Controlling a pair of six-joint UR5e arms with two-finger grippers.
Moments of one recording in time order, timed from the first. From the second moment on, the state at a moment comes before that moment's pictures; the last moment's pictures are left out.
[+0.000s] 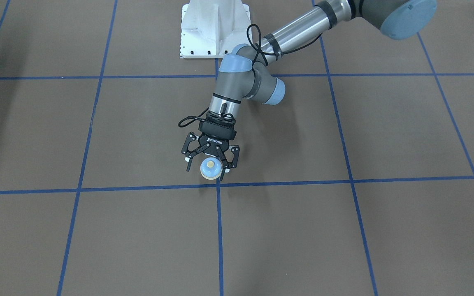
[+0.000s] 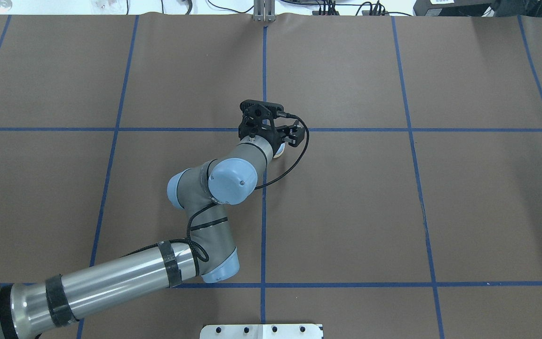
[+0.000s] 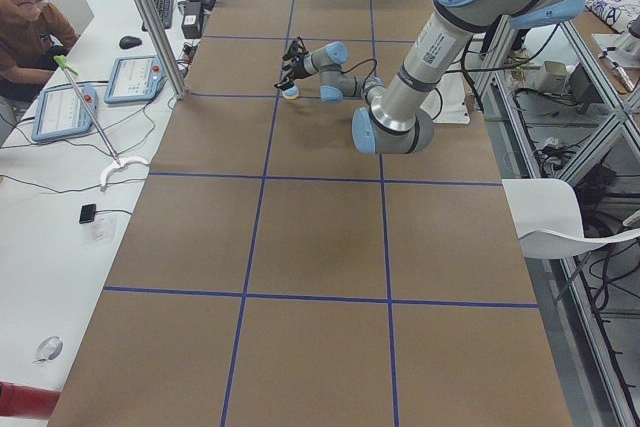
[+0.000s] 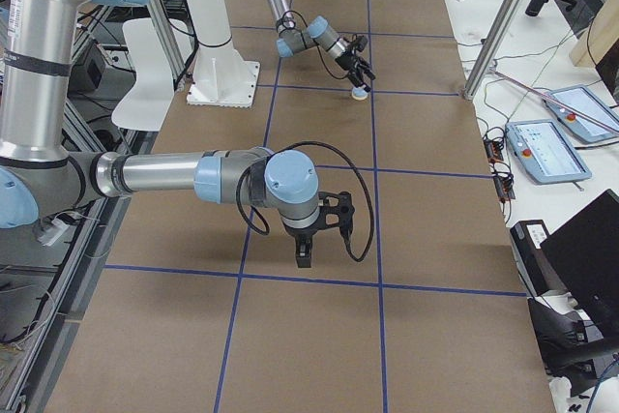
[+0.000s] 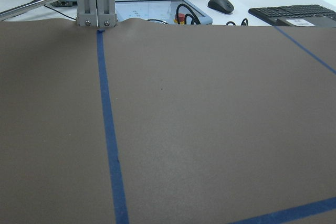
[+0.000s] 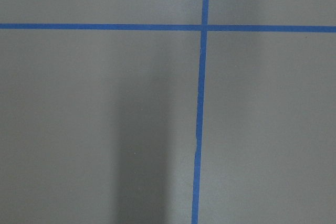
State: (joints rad) left arm -0.43 -2.47 -1.10 -2.53 -1.15 -1.03; right arm 1.68 -1.81 1.93 -1.69 2.45 -0.13
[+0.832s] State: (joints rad) left arm -0.67 -2.45 -1.16 -2.37 -1.54 -1.05; right arm 1.56 -1.59 1.90 -1.70 2.44 0.15
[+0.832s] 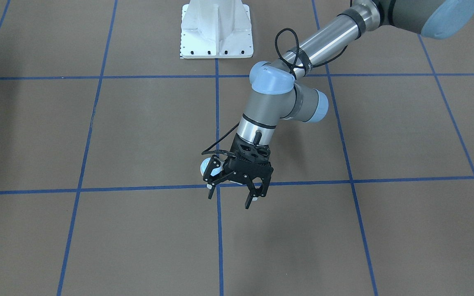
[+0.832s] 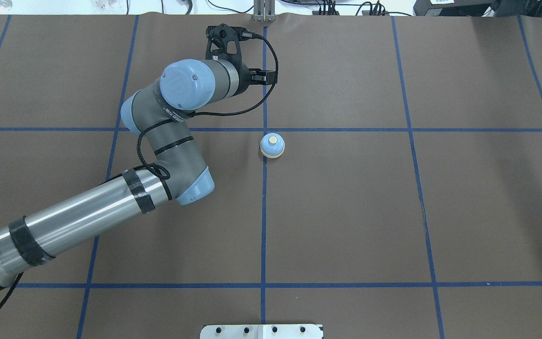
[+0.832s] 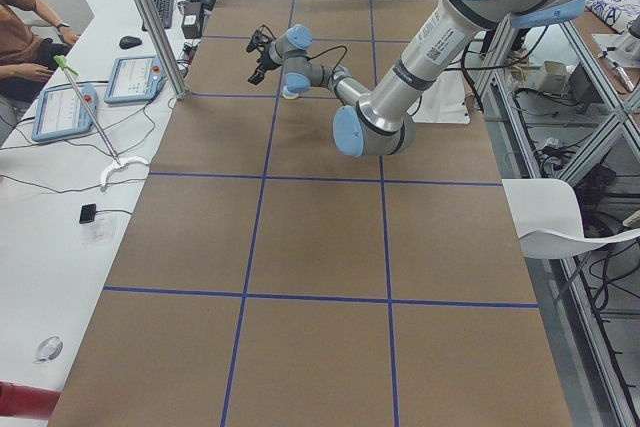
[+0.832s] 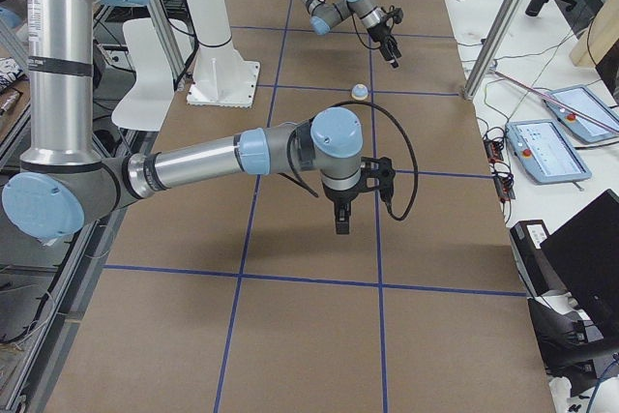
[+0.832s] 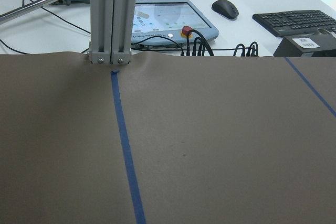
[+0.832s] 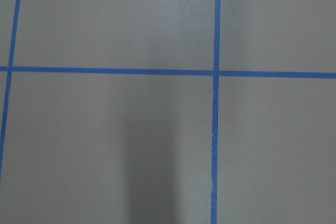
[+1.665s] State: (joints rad) left arm -0.98 -2.17 -1.48 -1.94 -1.94 -0.82; right arm 1.04 -1.04 1.65 -1.69 2.30 0.77
